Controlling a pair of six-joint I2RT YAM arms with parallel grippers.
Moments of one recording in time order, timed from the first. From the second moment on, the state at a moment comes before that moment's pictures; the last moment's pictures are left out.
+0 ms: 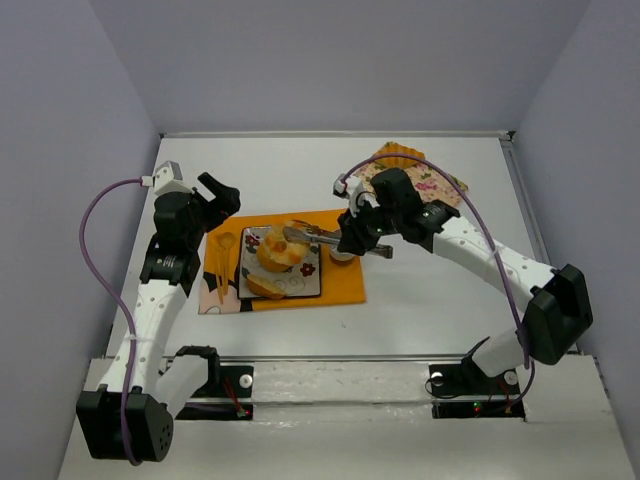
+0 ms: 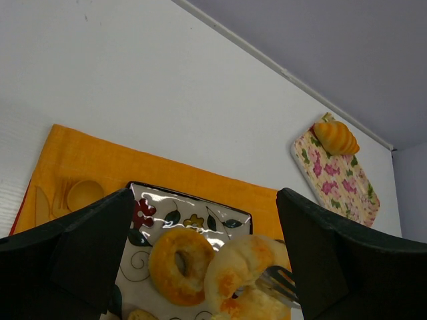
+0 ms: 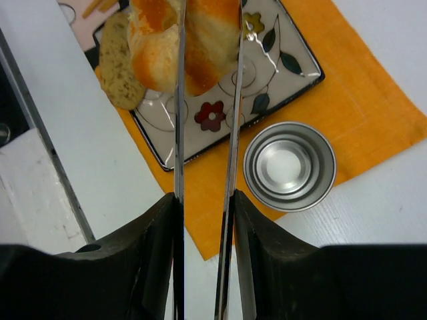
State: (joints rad) left arm -0.07 0.93 0.77 -0.12 -0.01 -0.63; right arm 0.66 1.45 1.23 -0.45 -0.44 -0.11
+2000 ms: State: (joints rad) left arm -0.07 0.93 0.77 -0.12 -0.01 -0.63; right arm 0.15 1.12 0.96 -0.43 0.53 0.48
